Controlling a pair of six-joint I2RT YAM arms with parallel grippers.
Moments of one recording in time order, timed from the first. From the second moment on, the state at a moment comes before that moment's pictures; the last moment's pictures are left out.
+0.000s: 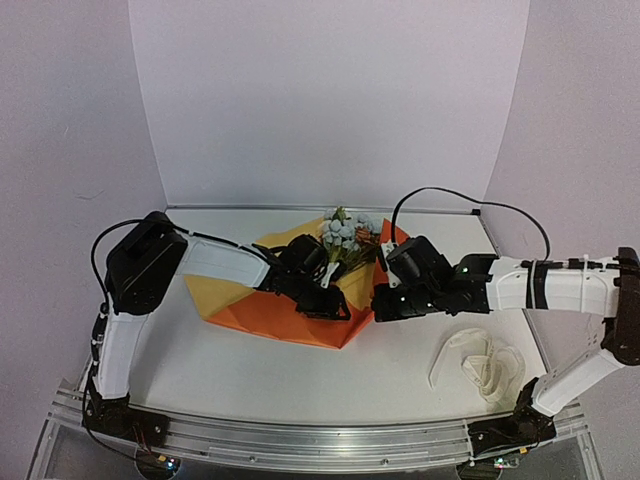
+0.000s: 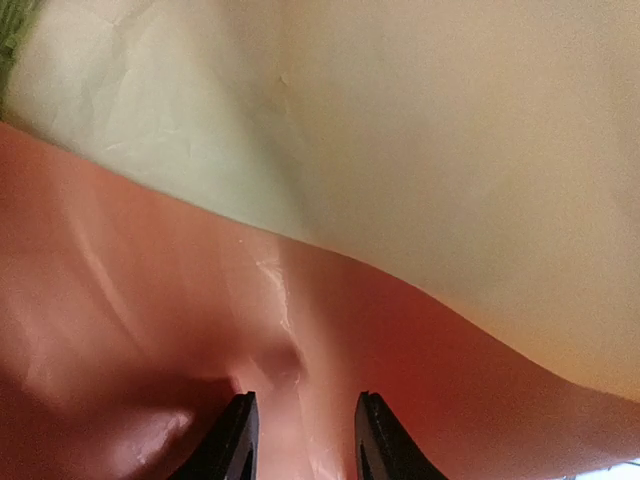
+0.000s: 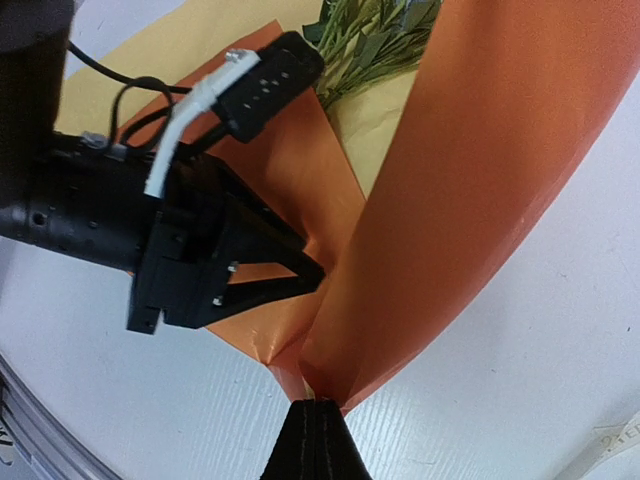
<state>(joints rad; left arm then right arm) -0.89 2.20 1.49 -0.19 0.42 -0.52 0.93 1.46 0.98 -0.38 0.18 0.62</state>
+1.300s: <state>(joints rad) -0.85 1.91 1.08 -0.20 0.24 -0.70 0.82 1.42 0.99 -0.45 -0.01 0.54</state>
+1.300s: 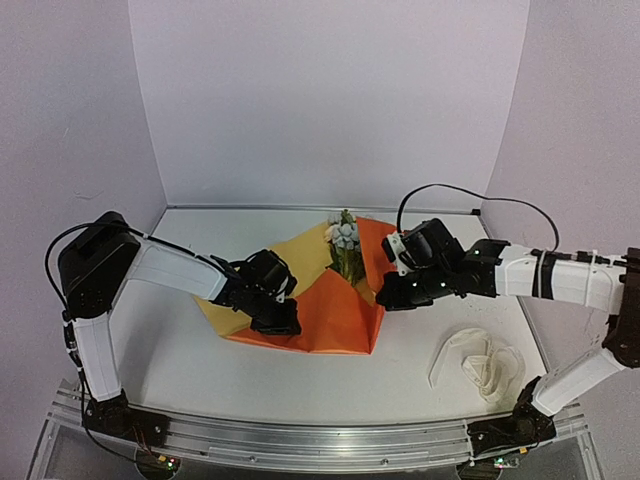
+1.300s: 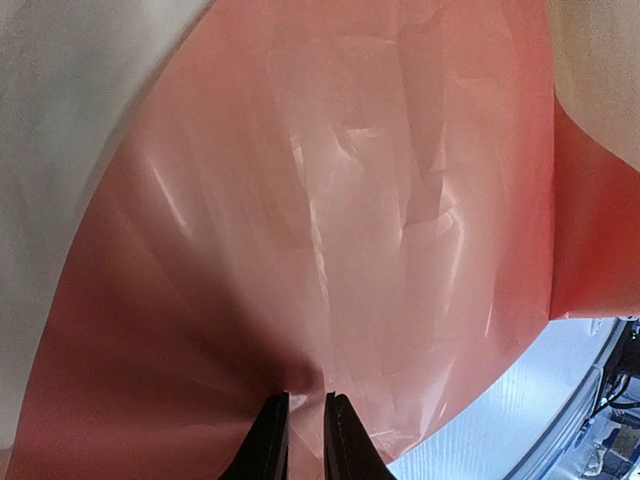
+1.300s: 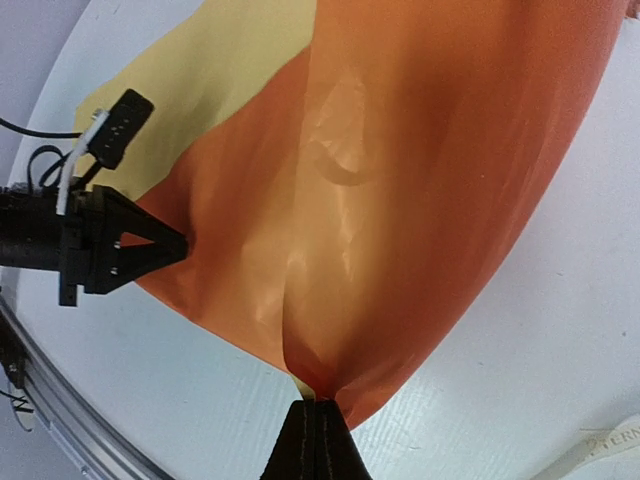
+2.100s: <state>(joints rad) -0.61 1.84 1.16 -0.09 0.65 -0.78 0.82 1.81 1.25 -0.41 -0.23 0.61</state>
